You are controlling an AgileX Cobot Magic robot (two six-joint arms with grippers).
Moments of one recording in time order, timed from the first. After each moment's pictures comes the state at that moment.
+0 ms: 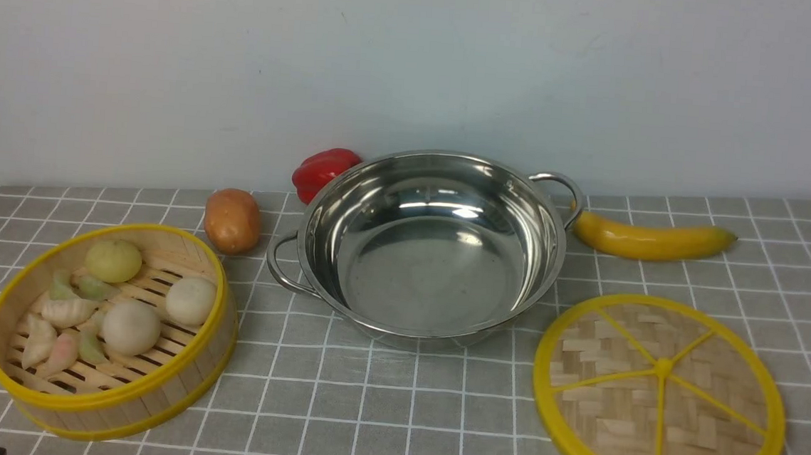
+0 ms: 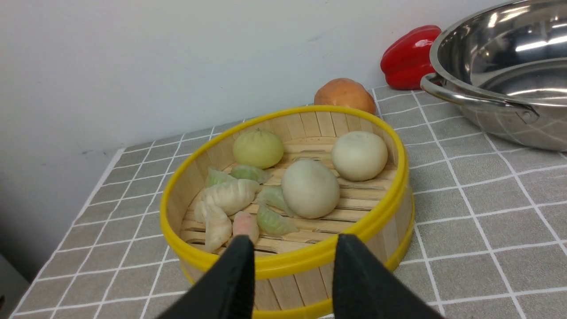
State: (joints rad) right arm -0.05 0.00 -0.03 0.02 0.40 0.10; left arm 0.07 0.00 0.01 -0.12 0.29 0.35
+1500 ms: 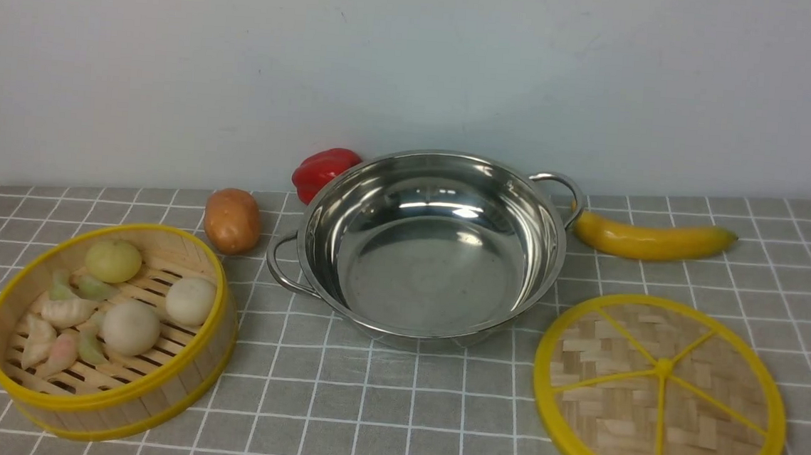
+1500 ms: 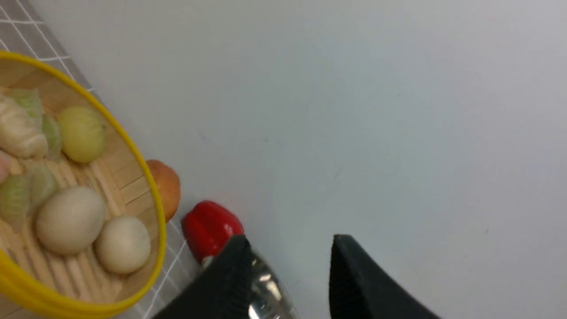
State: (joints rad) right arm -0.05 0.00 -0.10 0.96 0.06 0.38; left arm 0.07 0.00 -0.02 -1.18 0.00 0.06
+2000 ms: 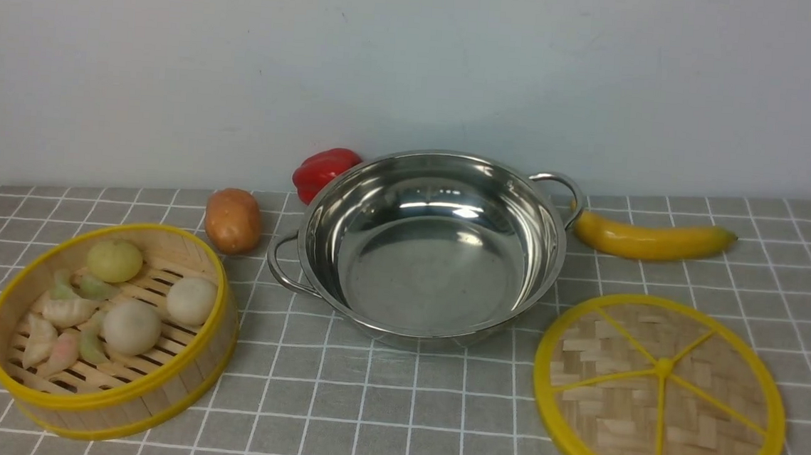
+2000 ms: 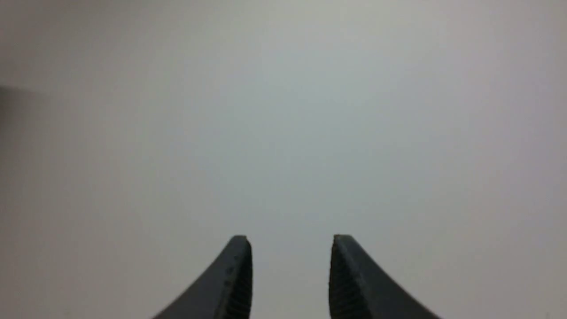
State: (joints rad) right arm -0.05 0.29 -0.55 0.50 0.43 0.03; left arm 0.08 0.21 -0.59 -0.74 -0.02 0.63
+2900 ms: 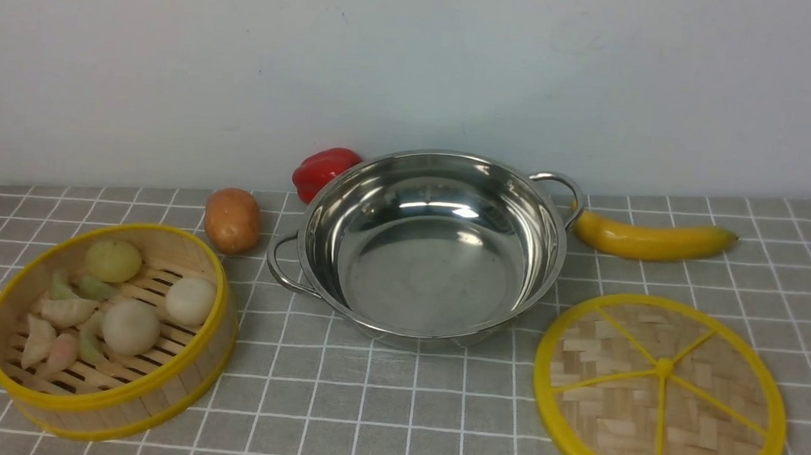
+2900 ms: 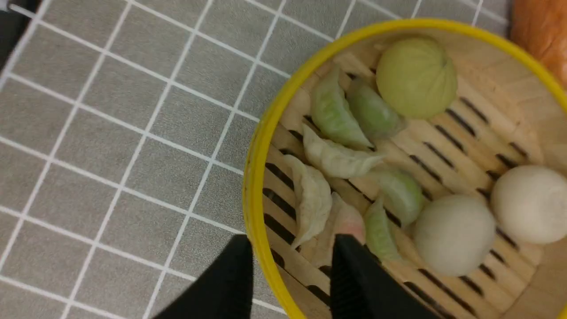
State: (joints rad) right arm -0.05 0.60 -0.64 0.50 0.85 -0.20; left arm 0.50 1.61 -1.21 -0.28 0.90 0.29
